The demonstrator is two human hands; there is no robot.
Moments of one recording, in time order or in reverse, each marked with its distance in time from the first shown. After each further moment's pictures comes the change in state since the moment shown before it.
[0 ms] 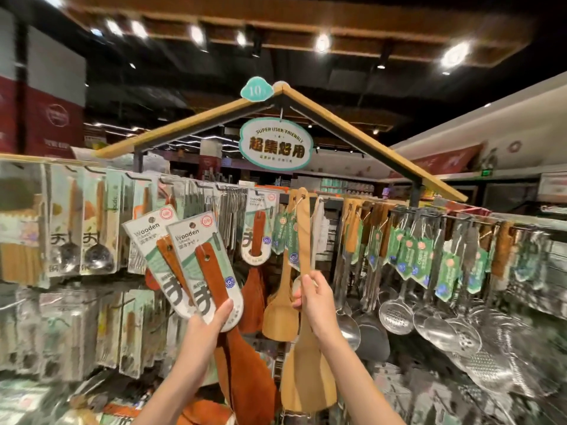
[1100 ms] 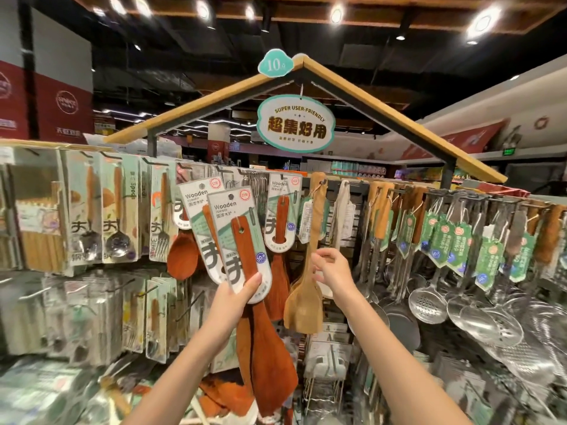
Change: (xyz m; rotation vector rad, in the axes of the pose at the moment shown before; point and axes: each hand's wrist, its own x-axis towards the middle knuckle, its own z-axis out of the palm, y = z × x) left_hand 0.041 0.007 -0.010 0.100 -0.157 0.134; right_hand 0.059 0.016 0.023 -0.031 0.037 0.210
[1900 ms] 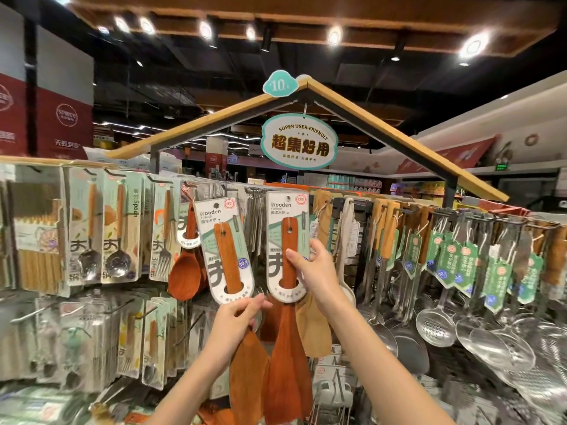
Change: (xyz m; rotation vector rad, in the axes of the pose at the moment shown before) left_hand 0.019 -0.015 -0.010 0.068 -0.020 0.046; right_hand -0.023 -0.054 0.048 0.113 -0.148 -0.238
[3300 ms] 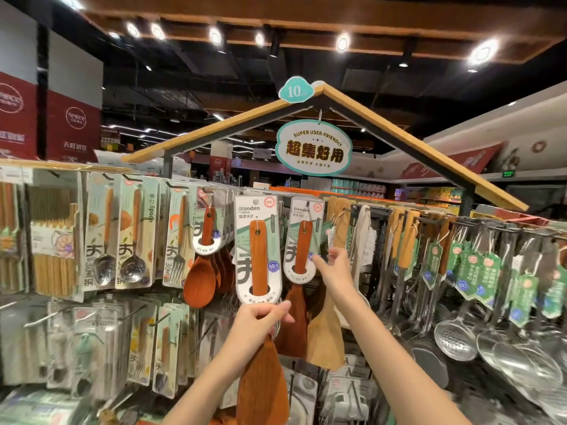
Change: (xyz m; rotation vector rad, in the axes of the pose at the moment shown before) left_hand 0.005 0.013 -0.011 -0.005 -0.135 -0.023; right_hand 0.048 0.034 -0.005 -0.443 0.240 0.087
